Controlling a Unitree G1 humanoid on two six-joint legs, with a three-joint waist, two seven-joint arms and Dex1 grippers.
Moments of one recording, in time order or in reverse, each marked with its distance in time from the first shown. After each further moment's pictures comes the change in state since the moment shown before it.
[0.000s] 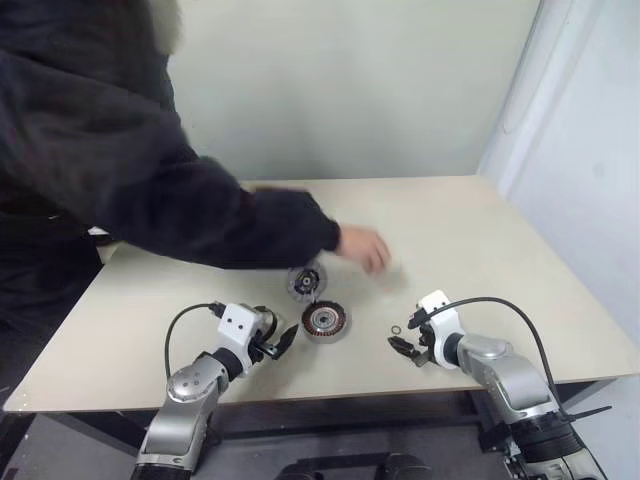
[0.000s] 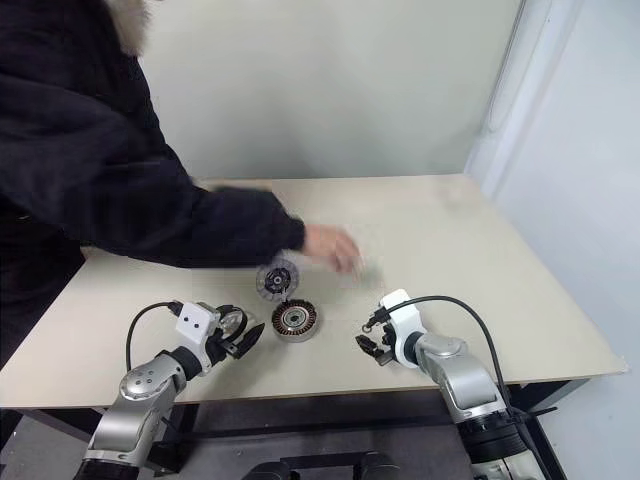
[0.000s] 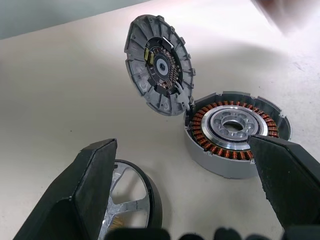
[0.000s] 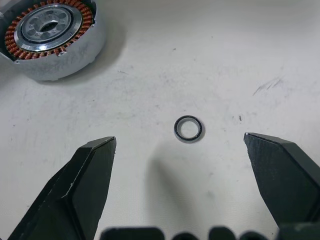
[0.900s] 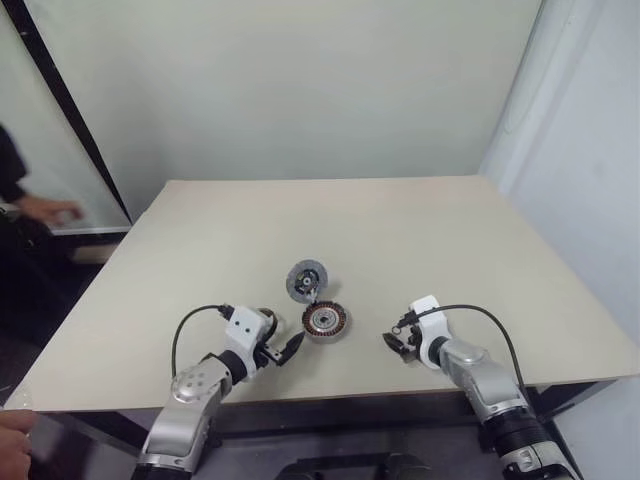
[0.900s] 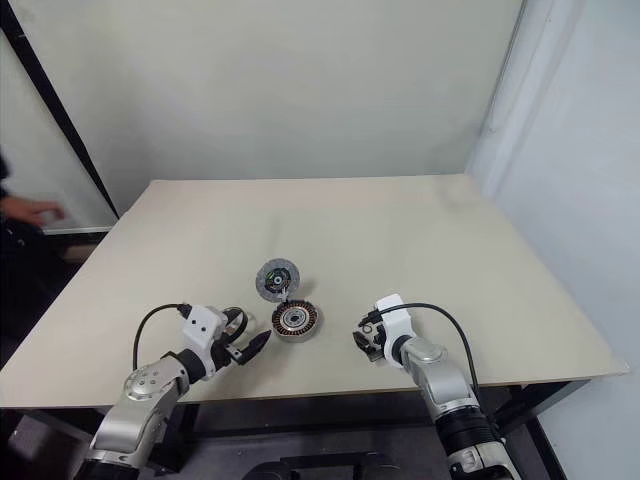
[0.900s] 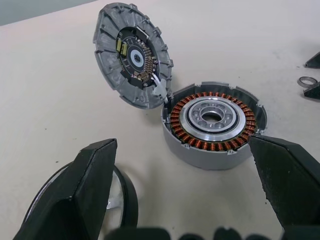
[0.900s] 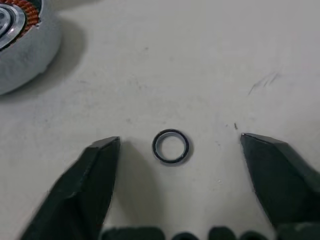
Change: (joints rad) left arm 0.004 0.020 -0.035 -0.014 0.001 0.026 -0.034; right arm -0.045 0.117 -0.004 0.301 -0.039 -0.262 -0.126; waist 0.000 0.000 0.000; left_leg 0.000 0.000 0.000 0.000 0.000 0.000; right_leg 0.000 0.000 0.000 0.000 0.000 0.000
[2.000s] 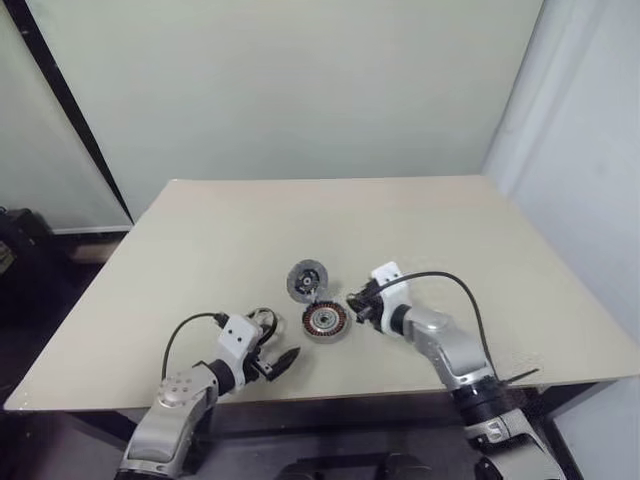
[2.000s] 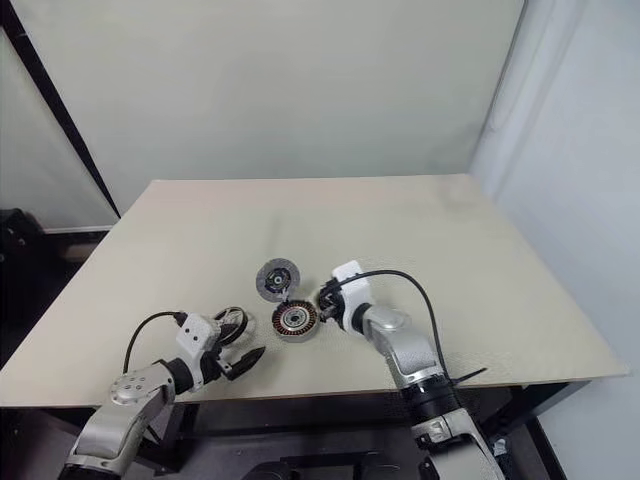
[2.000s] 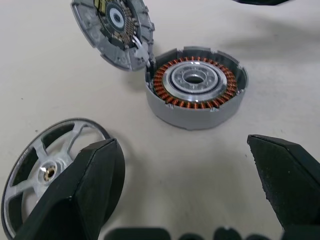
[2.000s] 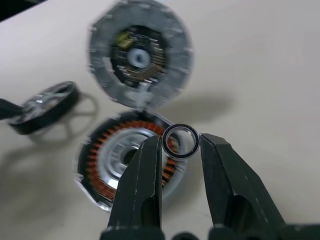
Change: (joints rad) left arm 0.040 0.086 0.005 -0.022 -0.046 0.059 -0.117; right arm -0.205 0.155 0.072 -0.029 0.034 0.078 0.061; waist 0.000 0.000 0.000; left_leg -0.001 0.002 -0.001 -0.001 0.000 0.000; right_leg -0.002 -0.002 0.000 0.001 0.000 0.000
